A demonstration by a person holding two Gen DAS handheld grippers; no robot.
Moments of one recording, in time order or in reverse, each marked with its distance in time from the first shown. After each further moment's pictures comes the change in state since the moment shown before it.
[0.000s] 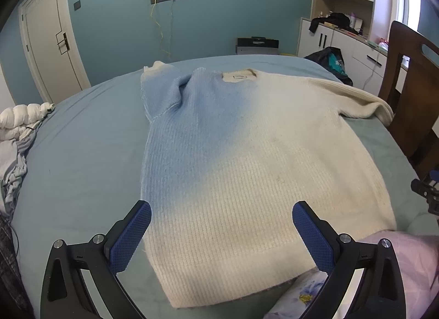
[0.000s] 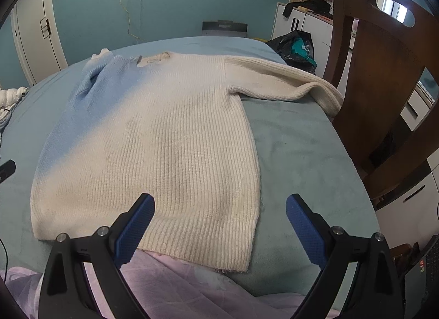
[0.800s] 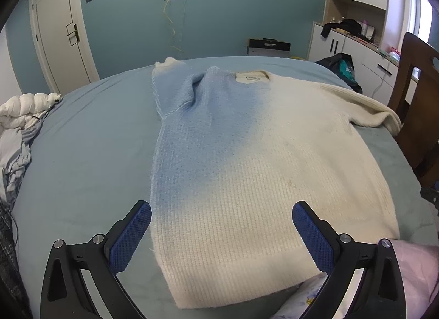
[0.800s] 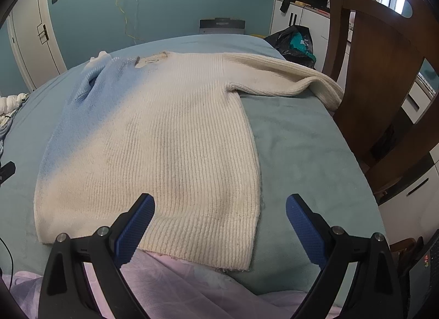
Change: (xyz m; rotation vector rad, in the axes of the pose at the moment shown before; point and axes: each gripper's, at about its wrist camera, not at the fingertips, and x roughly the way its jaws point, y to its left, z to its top) left arm 0.003 0.015 0.001 -0.055 0.003 0.027; right arm -0.004 -0.006 0.005 0.041 0.008 0.038
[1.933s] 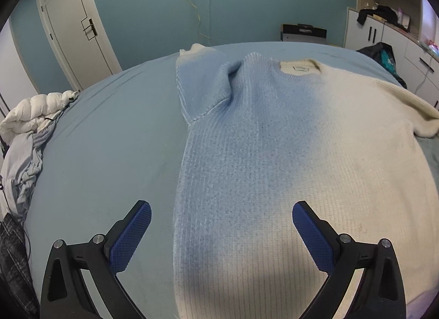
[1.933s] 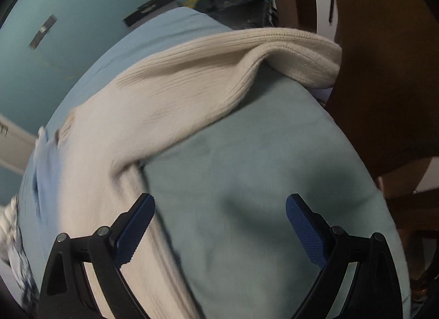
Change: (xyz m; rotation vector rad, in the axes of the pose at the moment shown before) left arm 0.119 0.034 0.052 -0.011 0.071 0.183; right arm 0.244 -0.200 0.149 0.482 0.216 0.073
